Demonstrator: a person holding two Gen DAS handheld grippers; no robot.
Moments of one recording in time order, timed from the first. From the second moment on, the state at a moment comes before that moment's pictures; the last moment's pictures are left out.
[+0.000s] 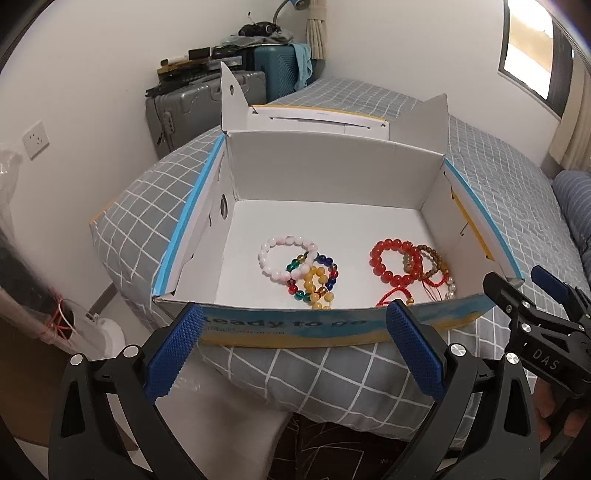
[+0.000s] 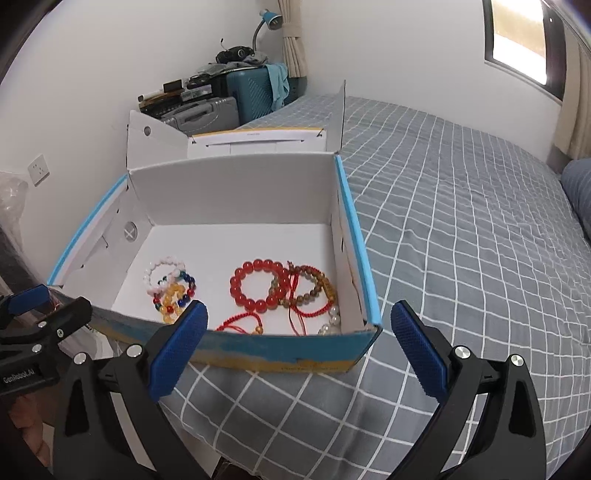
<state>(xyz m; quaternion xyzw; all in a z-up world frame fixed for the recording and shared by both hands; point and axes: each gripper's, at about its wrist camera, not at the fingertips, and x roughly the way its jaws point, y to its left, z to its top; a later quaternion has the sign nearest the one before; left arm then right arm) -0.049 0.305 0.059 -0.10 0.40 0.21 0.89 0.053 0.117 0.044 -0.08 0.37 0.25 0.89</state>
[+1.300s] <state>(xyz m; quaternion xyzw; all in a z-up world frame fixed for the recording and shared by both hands) -0.054 0.304 0.055 -0.11 0.40 0.21 0.88 0.042 0.115 0.036 -0.09 0.41 0.25 0.87</state>
